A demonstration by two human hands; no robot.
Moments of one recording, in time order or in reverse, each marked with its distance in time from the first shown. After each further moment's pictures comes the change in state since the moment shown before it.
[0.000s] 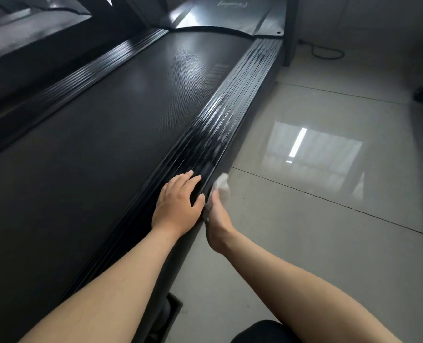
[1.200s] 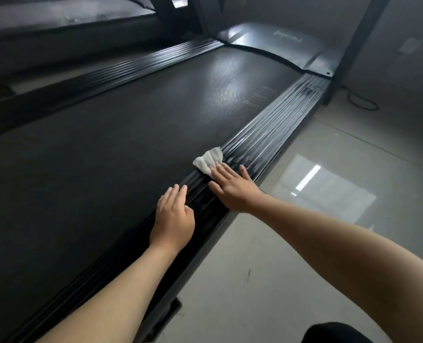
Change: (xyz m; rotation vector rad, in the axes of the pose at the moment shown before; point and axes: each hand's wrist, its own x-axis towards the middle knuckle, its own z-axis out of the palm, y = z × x) left_hand -0.055 -0.057 -0.020 -0.278 0.171 -0.359; right_hand 0.051 -0.084 0.041 -2.026 -0.227 -0.589
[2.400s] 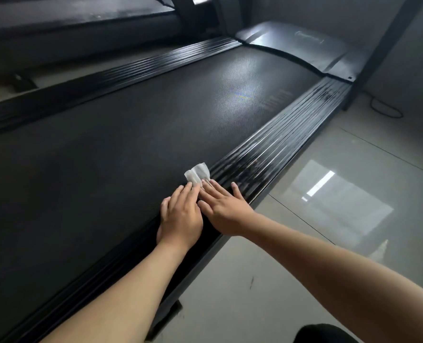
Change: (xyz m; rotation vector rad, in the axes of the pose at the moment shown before) left_hand 0.009 0.013 0.004 0.181 0.021 -0.032; right_hand -0.018 -0.045 0.004 0.081 -0.105 -0.154
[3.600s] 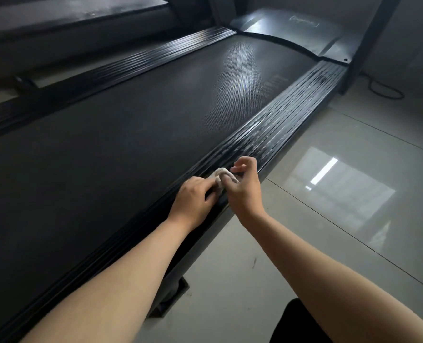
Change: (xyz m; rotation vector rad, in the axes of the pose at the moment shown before) left_hand -0.005 0.016 -0.013 -0.213 -0.003 0.319; right_hand -0.041 -0.017 -0.004 1.069 0.813 0.358
